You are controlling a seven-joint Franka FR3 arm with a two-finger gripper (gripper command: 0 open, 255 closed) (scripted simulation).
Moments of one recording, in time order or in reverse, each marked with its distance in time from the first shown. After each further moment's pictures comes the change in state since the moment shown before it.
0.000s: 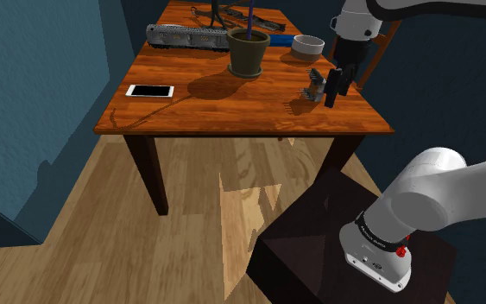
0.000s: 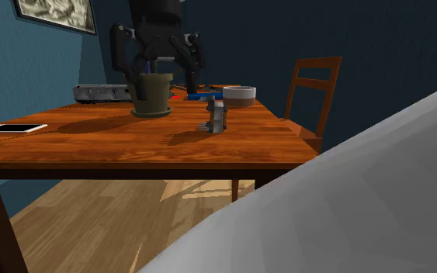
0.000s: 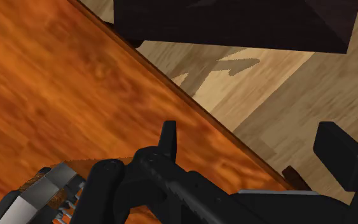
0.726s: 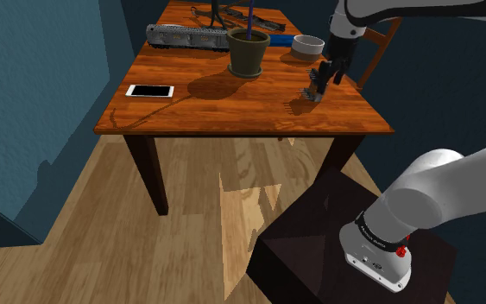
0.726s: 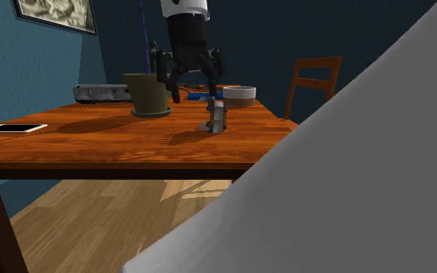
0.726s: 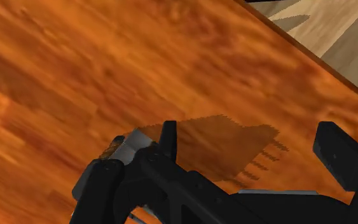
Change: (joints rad) arm -0.082 0.194 -0.102 0.069 -0.101 0.209 -0.027
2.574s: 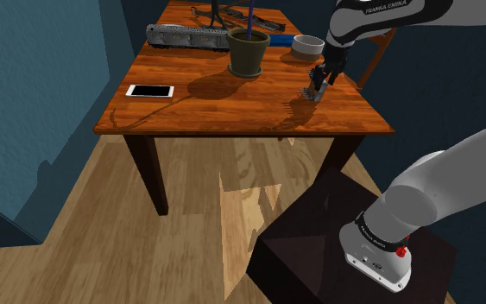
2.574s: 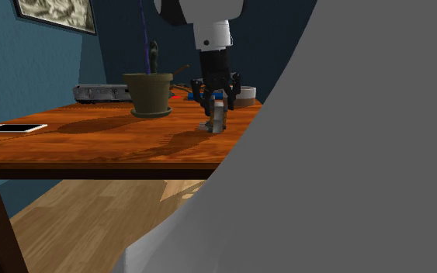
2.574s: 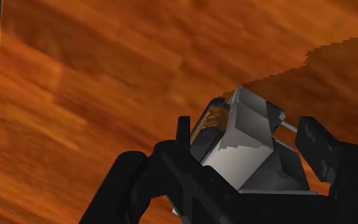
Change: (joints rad) arm -0.076 0.258 -0.123 0.072 -0.055 0.292 -0.023
